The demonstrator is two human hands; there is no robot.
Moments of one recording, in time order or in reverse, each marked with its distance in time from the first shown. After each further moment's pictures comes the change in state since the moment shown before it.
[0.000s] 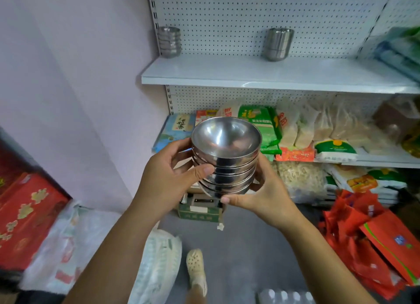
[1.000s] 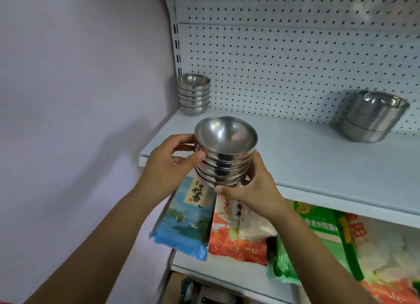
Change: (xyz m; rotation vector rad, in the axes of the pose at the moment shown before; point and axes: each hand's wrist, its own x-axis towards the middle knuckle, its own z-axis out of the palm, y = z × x) left_hand 0.525 -0.074 -0.071 0.209 0.142 0.132; right_hand 0.553 0.090 0.047 -0.002 -0.155 -0.051
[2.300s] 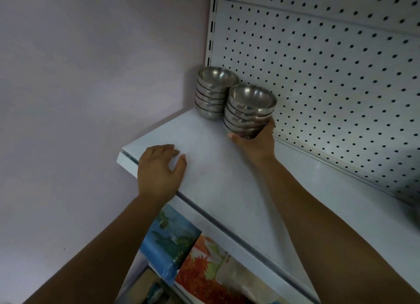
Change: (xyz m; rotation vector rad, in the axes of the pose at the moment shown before) left_hand 0.107 -0.155 0.072 0.785 0.547 -0.135; right_hand 0.298 0.095 -0.017 -0.041 0.044 0.044
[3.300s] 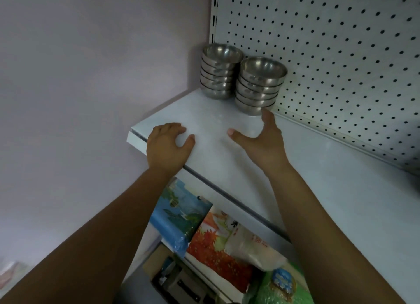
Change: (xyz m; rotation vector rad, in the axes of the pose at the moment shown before) left_hand -0.001 0.009 -0.013 -0.068 -0.094 -0.083; right_hand -0.096 -0.037 -0.022 -0.151 -0.160 0.054
